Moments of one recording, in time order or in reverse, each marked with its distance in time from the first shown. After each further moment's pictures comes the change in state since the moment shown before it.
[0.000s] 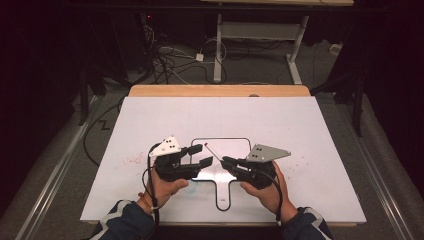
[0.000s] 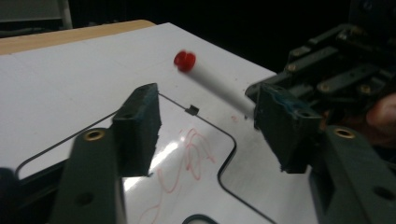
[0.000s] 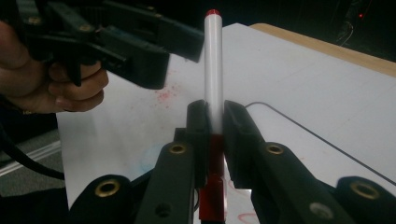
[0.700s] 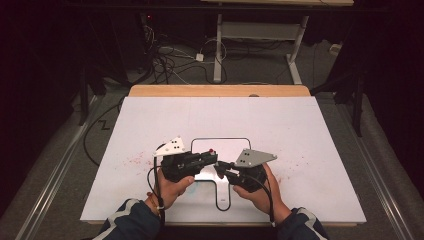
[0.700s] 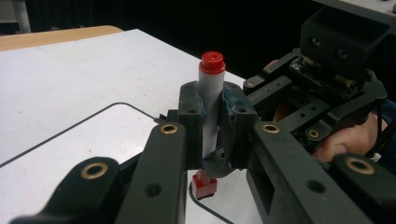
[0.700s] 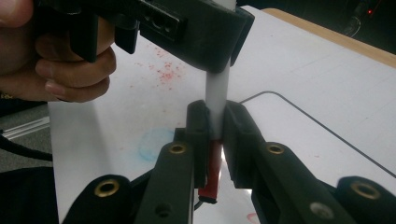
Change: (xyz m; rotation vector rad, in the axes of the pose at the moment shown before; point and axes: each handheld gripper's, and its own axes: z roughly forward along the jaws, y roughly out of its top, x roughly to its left) left arm -0.002 -0.002 0.011 -0.035 -0.121 -0.006; right arm 0.009 -0.005 0.019 0.058 -0.015 -0.071
